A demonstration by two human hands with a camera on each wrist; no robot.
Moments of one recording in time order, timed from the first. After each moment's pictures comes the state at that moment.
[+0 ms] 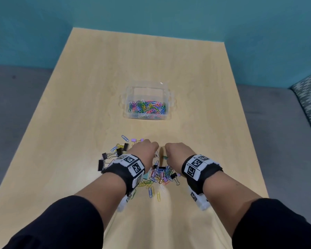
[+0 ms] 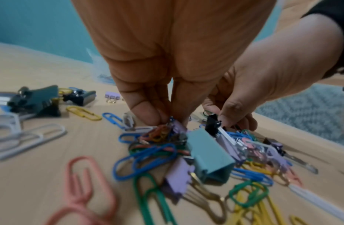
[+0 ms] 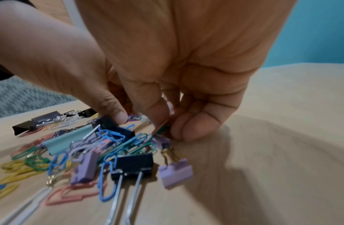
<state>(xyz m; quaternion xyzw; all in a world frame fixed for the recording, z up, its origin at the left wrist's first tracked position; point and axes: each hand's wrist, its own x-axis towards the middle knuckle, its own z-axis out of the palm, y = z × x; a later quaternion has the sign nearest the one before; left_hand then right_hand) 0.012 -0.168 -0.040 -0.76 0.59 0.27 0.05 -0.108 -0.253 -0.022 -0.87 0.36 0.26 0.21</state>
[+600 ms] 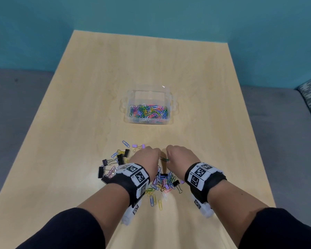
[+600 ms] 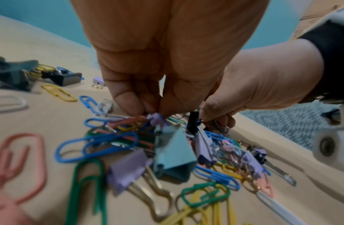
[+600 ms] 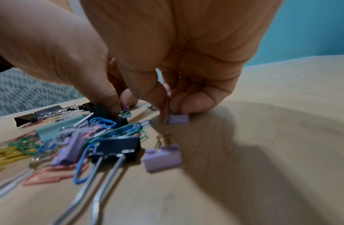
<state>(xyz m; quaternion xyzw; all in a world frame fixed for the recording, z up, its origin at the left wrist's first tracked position) 0.003 -0.174 -0.035 -0.77 0.56 0.29 0.05 -0.110 -0.261 -0.040 -0.90 0.34 0.19 0.21</state>
